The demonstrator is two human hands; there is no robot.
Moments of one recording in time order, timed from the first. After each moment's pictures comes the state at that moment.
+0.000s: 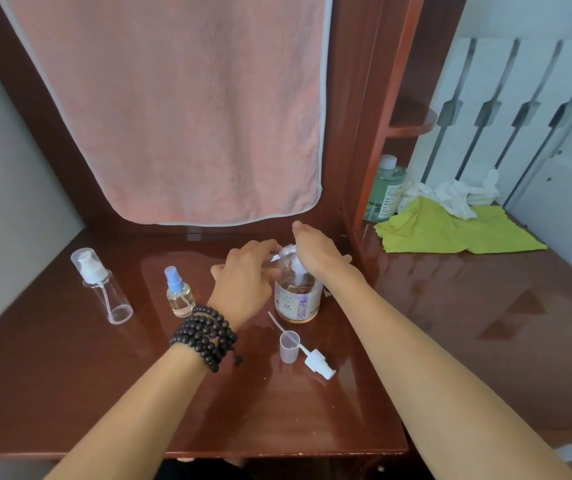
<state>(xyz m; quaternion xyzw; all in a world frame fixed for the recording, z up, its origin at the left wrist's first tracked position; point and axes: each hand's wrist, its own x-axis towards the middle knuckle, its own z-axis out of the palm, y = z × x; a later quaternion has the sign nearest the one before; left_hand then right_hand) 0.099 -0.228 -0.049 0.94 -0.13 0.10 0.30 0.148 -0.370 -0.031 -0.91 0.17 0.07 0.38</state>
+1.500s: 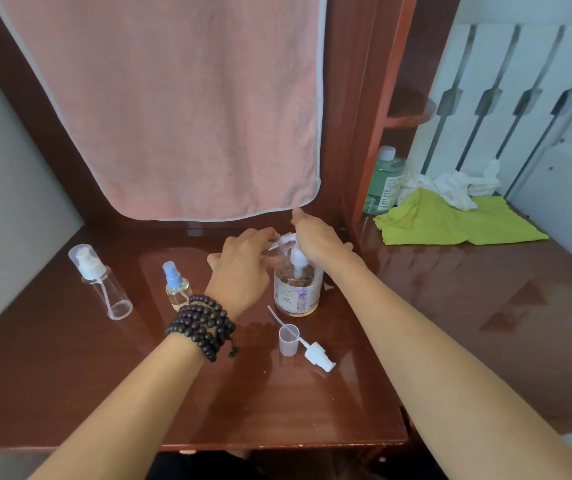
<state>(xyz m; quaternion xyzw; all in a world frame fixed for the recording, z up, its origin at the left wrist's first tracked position) 0.107 -0.227 -0.048 0.94 -0.13 0.13 0.28 0.158 -0.374 -0.029 -0.90 0.17 0.07 0.39</state>
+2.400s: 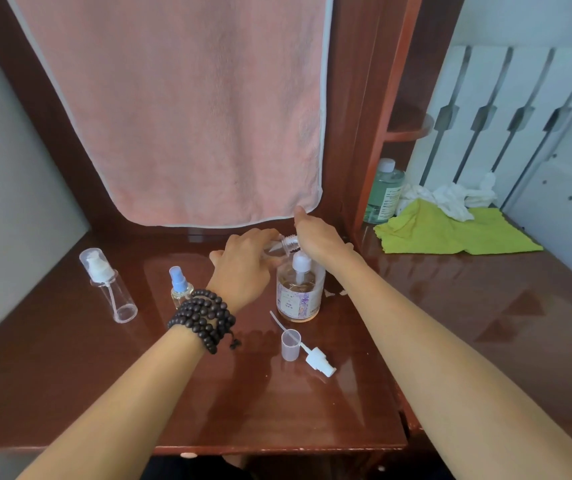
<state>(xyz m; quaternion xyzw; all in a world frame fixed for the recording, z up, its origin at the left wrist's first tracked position) 0.108 -0.222 -0.032 0.93 -0.15 0.12 0.31 0.157 -0.373 -0.014 -0.91 0.17 0.07 0.38</state>
